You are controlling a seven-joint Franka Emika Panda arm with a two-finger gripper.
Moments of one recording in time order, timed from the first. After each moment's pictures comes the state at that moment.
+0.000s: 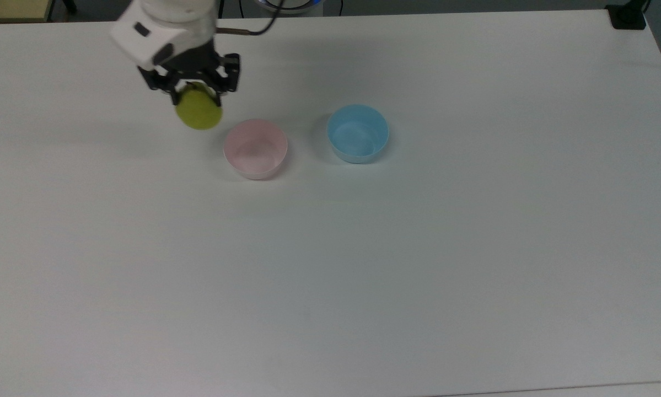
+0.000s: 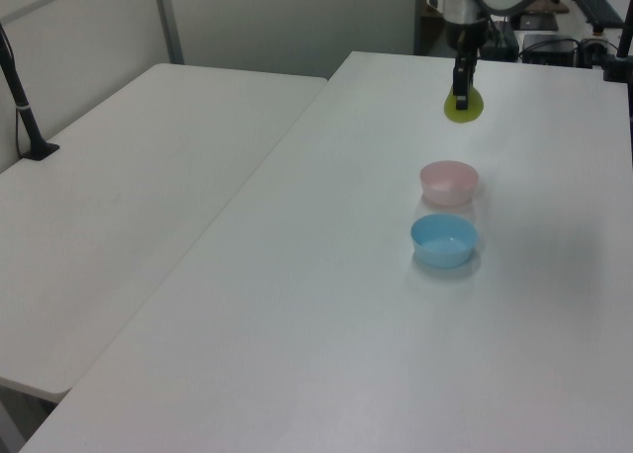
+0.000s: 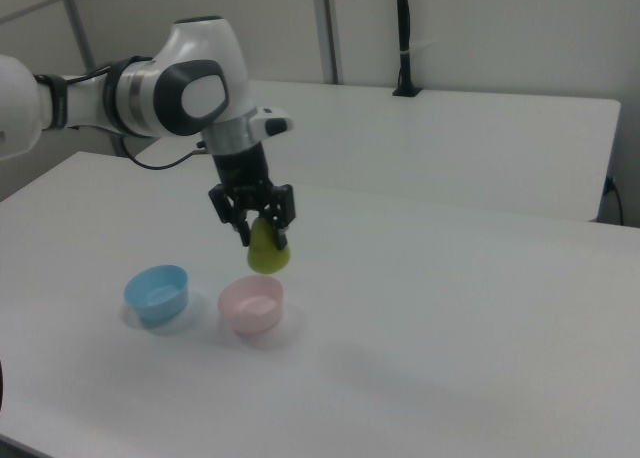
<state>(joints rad) 0.02 0.12 -0.12 -1.80 -0.14 1.91 -0.15</state>
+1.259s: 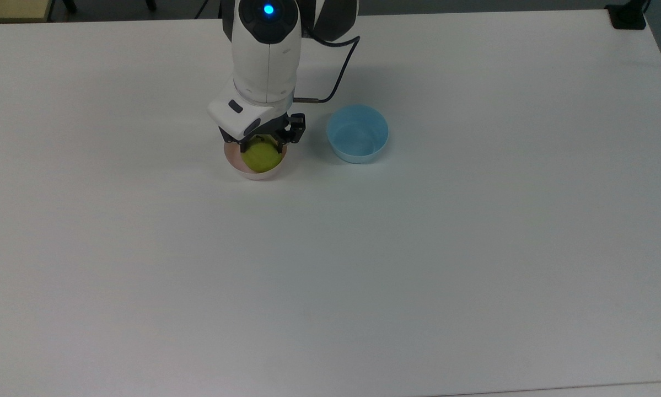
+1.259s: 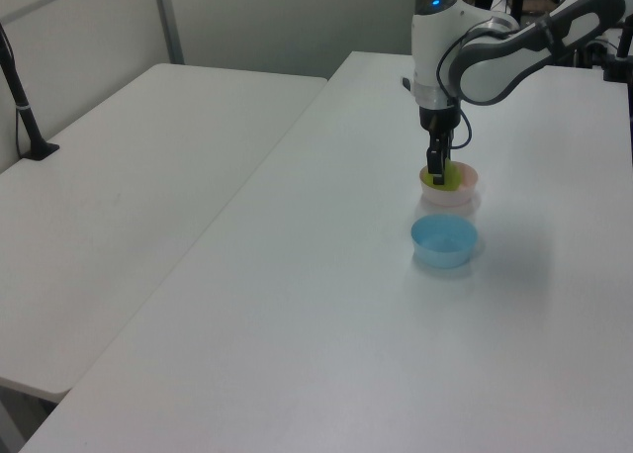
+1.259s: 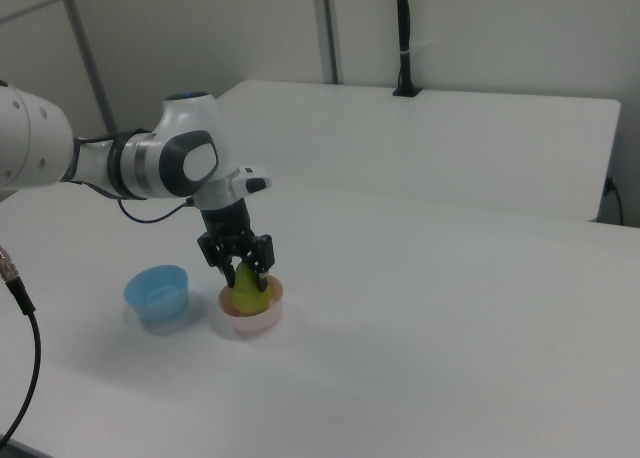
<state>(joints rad) 0.15 0.27 -0.12 -1.90 -0.14 2.12 0.01</state>
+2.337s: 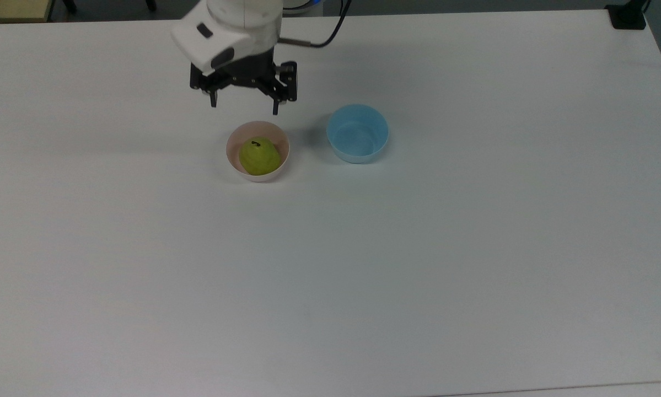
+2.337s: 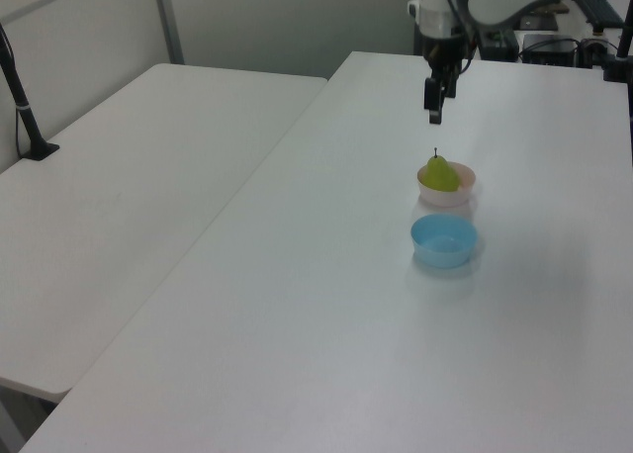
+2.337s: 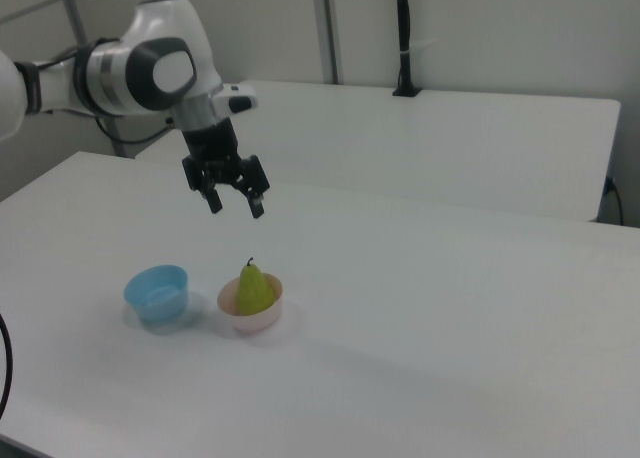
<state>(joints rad) 0.15 0.15 -0.13 -1.72 -0.14 1.87 0.08</state>
